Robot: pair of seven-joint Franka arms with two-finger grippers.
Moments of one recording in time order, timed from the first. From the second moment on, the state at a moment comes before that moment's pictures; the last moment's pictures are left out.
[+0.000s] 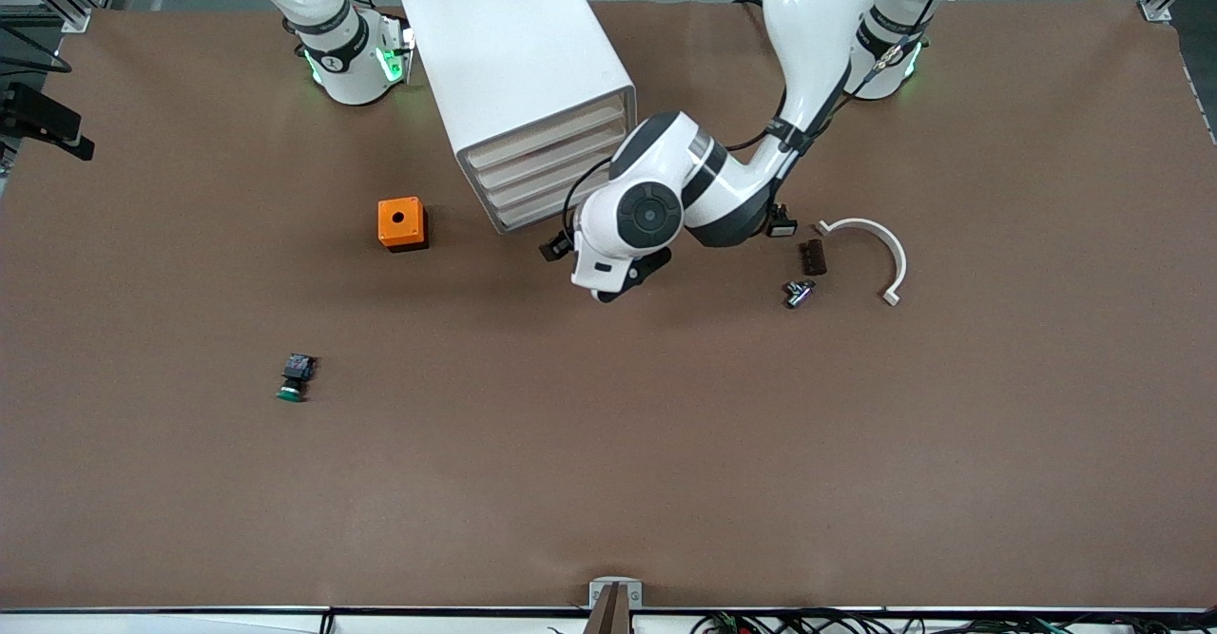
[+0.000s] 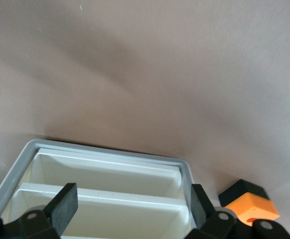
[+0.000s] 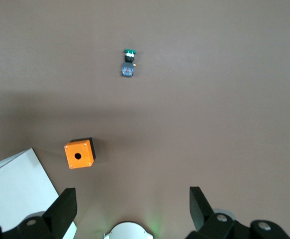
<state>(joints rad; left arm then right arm) -0.64 0.71 -0.16 -1.33 -0.42 1.94 -1.24 -0.06 -0.07 -0.05 -1.54 -0.02 1.38 -0.11</state>
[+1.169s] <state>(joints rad) -0.39 0.65 -0.16 -1.33 -0.30 1.92 -1.16 -0.07 -0.13 -0.06 -1.56 0.02 1.40 -0.11</state>
